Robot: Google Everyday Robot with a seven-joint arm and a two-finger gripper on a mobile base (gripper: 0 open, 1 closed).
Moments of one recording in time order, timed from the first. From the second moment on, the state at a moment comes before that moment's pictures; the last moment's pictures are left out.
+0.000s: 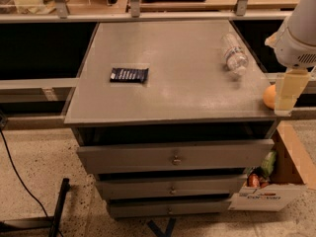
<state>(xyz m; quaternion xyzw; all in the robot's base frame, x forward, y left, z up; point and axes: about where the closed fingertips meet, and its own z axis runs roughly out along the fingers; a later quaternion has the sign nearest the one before) 0.535 -0.280 0.920 -0.65 0.74 -0.15 0.10</state>
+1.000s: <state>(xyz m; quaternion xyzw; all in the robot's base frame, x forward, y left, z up) 0.555 -0.332 0.867 -0.62 0.77 -0.12 0.08</state>
